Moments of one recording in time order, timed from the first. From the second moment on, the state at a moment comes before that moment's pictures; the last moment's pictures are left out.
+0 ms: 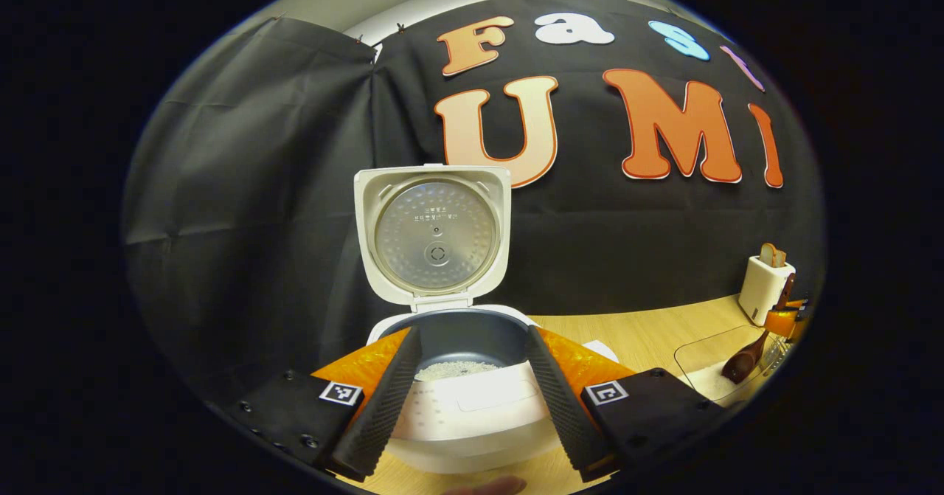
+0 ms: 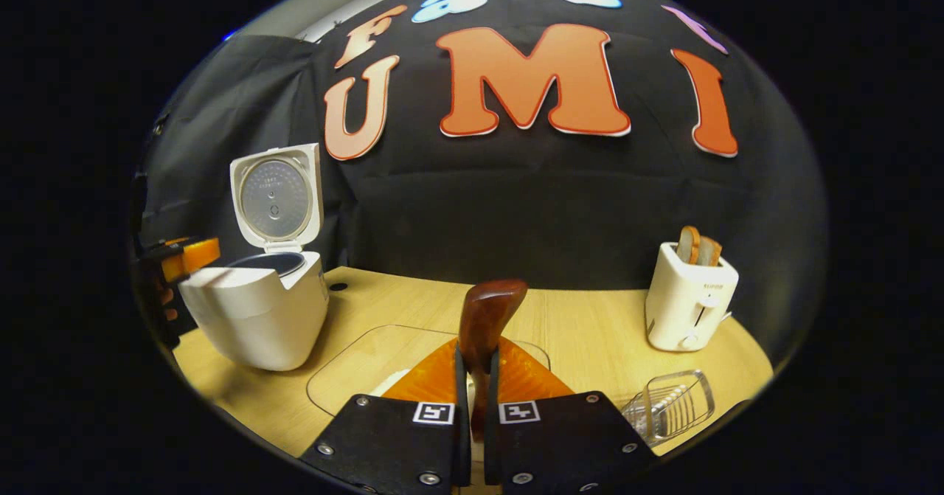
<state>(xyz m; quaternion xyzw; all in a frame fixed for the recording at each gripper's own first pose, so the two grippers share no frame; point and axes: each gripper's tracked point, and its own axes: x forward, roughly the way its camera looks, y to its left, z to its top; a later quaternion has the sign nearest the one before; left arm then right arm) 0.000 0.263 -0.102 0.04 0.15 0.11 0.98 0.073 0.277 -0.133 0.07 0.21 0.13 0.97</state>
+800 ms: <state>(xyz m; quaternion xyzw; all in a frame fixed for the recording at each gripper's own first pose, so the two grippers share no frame) -0.005 0.263 -0.115 0.03 0.16 0.11 0.98 0.060 0.277 -0.152 0.26 0.30 0.12 0.91</state>
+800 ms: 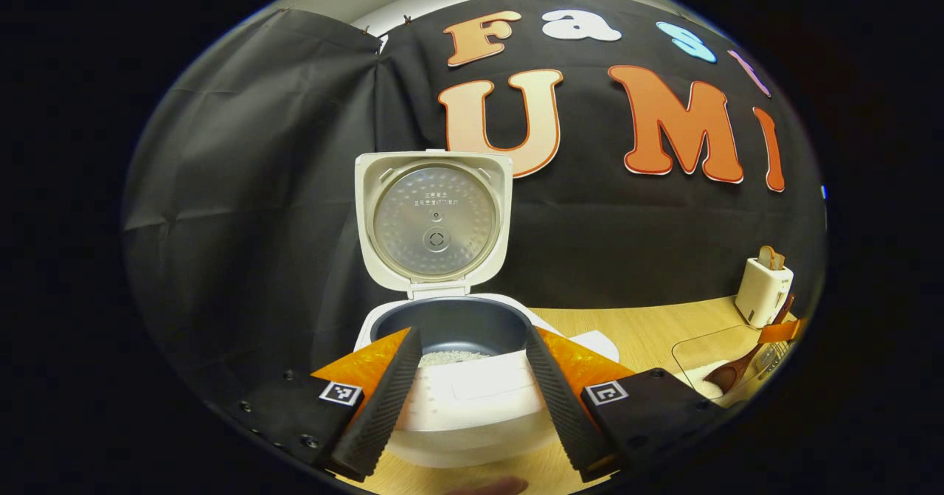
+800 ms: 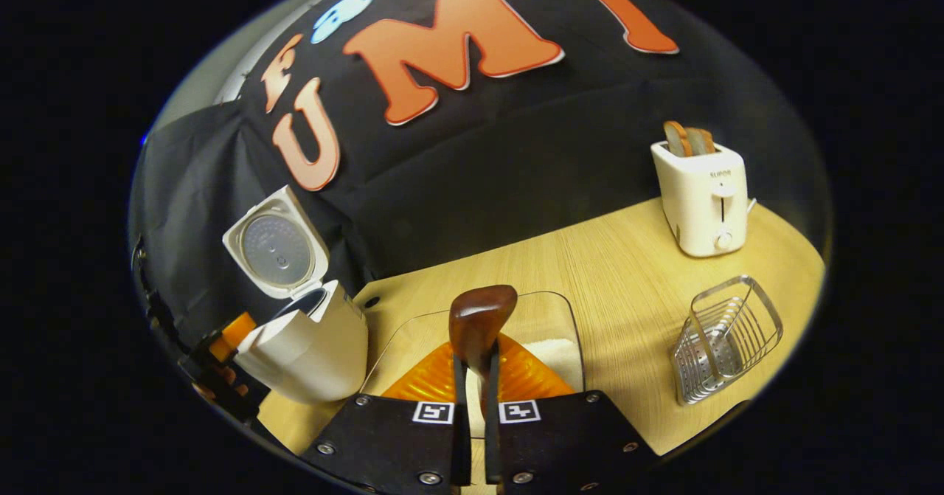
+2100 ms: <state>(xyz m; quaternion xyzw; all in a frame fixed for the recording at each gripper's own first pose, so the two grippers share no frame) -0.021 0.282 -0.112 0.02 0.15 0.13 0.98 0.081 0.291 -0.154 0.47 0.31 0.09 0.82</state>
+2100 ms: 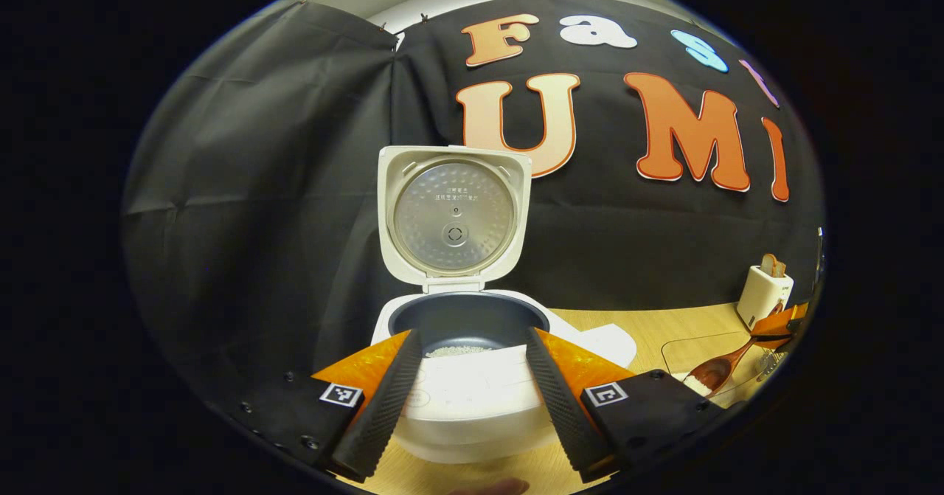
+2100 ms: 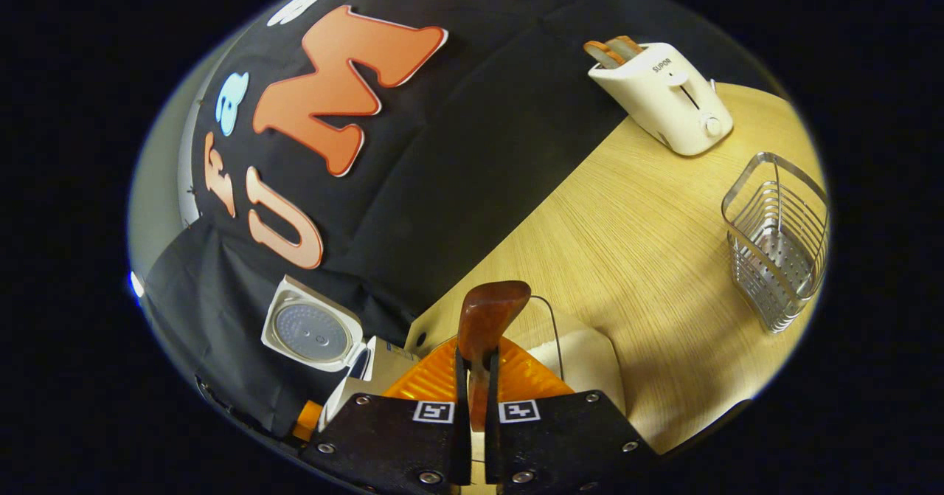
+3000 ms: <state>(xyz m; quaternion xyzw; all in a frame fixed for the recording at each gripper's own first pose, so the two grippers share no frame) -0.022 0.277 -0.102 0.01 0.14 0.13 0.98 0.116 0.262 -0.067 0.75 0.20 0.11 0.62</state>
